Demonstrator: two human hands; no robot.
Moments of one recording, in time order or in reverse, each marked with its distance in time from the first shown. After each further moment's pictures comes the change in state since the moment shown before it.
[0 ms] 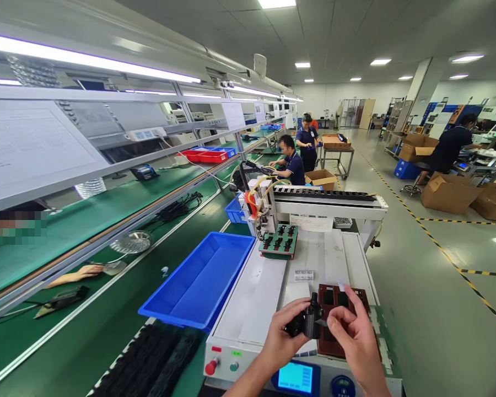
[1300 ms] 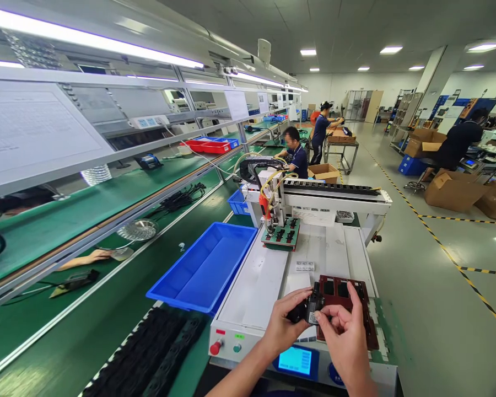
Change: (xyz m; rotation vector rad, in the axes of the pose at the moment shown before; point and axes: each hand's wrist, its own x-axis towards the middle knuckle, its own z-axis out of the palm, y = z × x) left_hand 0.006 0.013 -0.001 0.045 0.013 0.042; right_hand -0.016 0.012 0.024 -0.338 0.151 -0.104
